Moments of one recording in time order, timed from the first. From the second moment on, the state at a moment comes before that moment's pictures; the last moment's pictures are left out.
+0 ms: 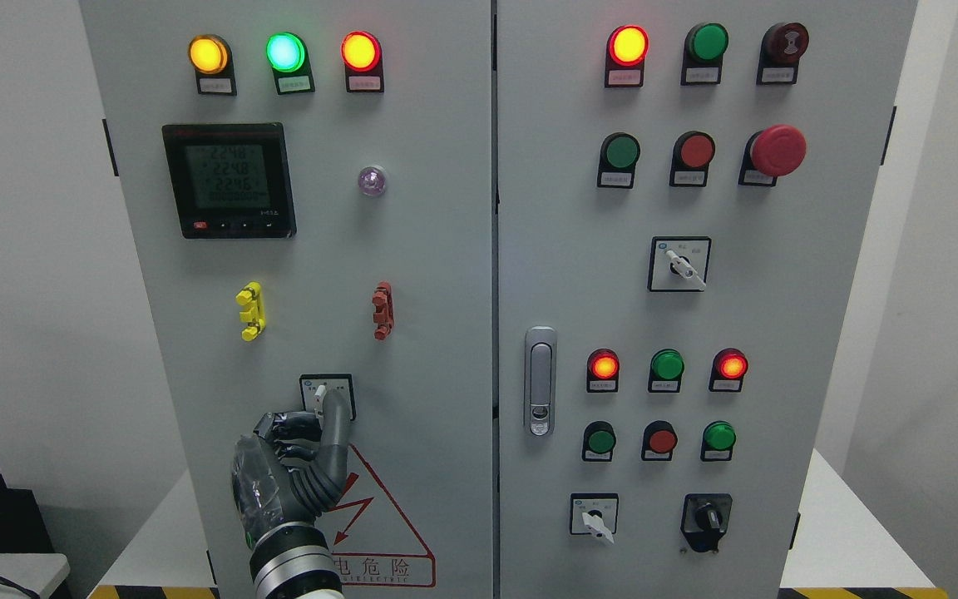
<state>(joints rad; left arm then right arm) -0.50 -0.12 -0.21 -1.82 -0.14 0.62 0.70 0.08 0.12 0.06 -0.13 0.00 0.09 0.12</state>
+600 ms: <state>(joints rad) -0.51 -0.12 -0.21 -1.82 -0.14 0.62 0.70 0.08 0.12 0.06 -0.14 0.00 0.09 0.12</state>
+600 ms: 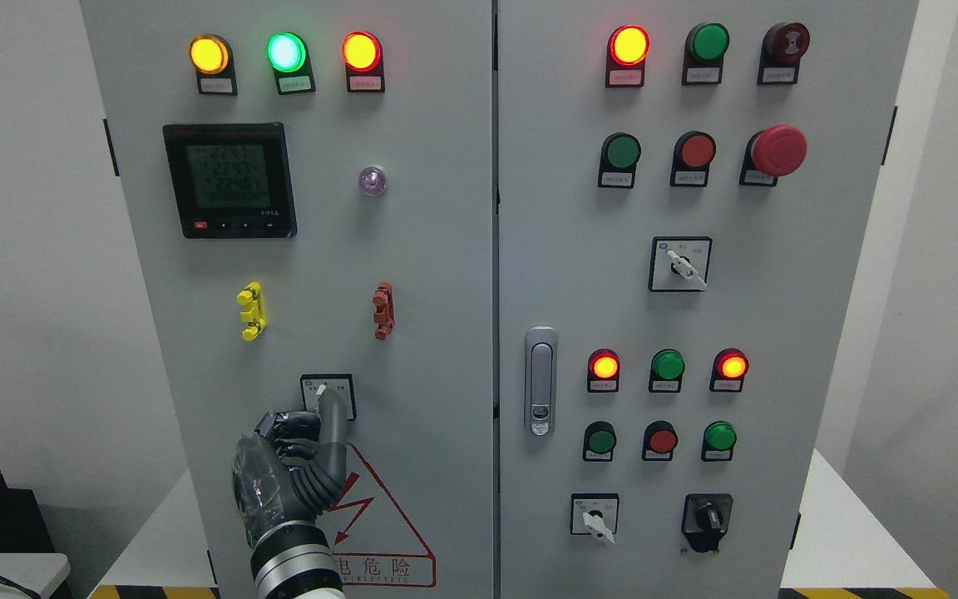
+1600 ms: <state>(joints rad) -0.51 -0.12 -0.22 -1.81 -0.14 0.64 0.70 0.08 0.12 0.06 -0.13 0.00 0.09 0.12</state>
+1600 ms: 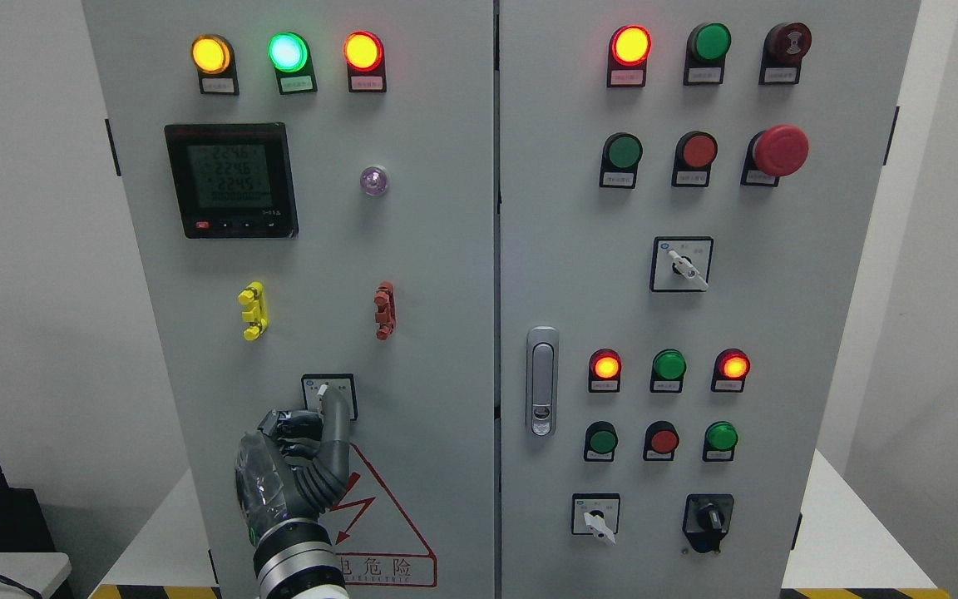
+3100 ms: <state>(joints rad) -0.51 -0.12 -0.23 -1.81 -0.14 0.64 0.67 0.08 0.12 0.06 -0.14 0.00 0.09 0.12</state>
